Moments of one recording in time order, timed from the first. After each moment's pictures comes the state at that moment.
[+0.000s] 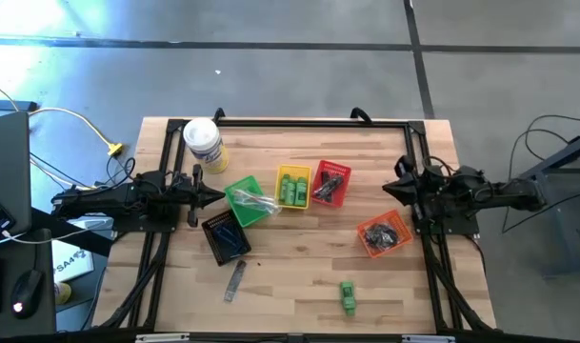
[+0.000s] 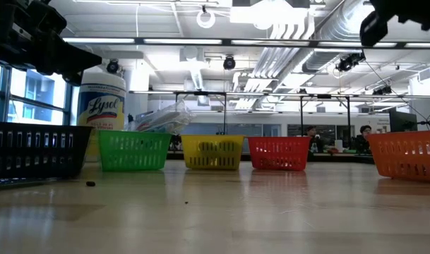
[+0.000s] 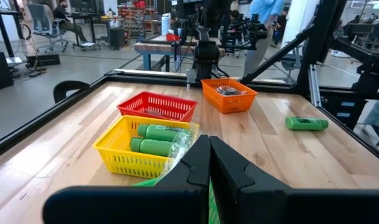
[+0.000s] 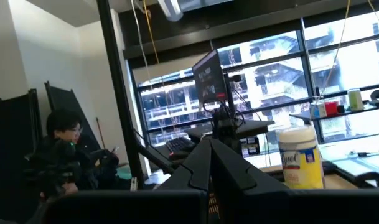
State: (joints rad) left arm 0.06 0.01 0.09 -0.08 0.01 -0.06; right arm 0.07 0.18 0.20 0.32 0.00 0.21
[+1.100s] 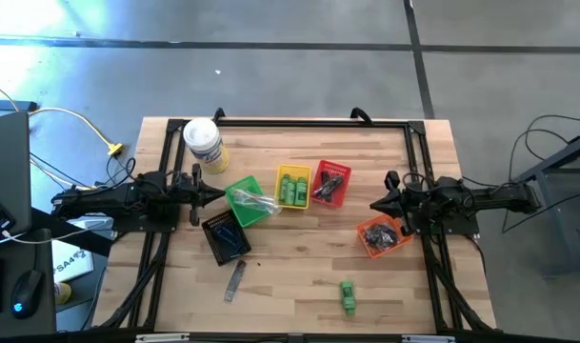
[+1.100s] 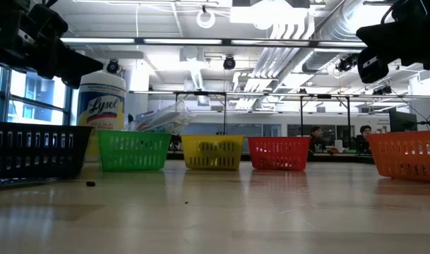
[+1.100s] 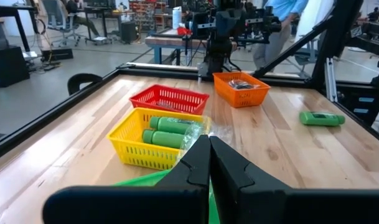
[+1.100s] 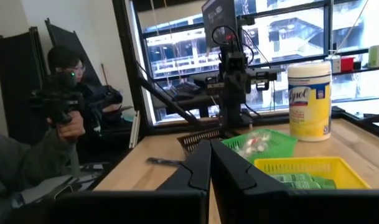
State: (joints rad) left arm 0.06 0.01 0.09 -0.11 -0.04 -0.05; right arm 0.07 0.08 0.01 0.21 -0.08 0.16
